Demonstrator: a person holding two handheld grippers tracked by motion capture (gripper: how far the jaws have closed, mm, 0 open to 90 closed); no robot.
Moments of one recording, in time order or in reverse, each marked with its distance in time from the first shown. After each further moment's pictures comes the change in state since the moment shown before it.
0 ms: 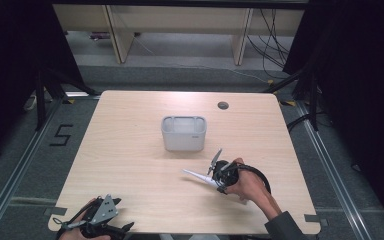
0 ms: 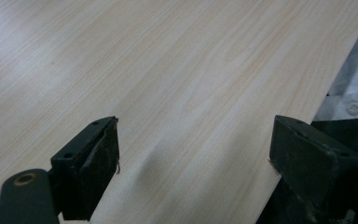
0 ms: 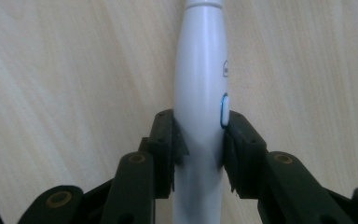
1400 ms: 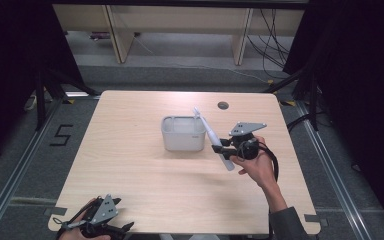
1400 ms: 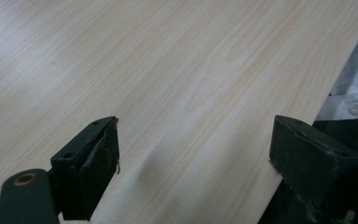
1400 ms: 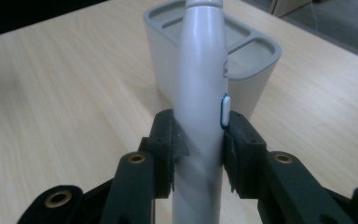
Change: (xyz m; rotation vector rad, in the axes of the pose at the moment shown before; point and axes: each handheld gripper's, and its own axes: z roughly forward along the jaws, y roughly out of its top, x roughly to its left) left arm 0.000 0.000 0.001 -0.007 0.004 -0.010; right arm -0.048 -0.016 -0.061 -0.761 -0.043 0.265
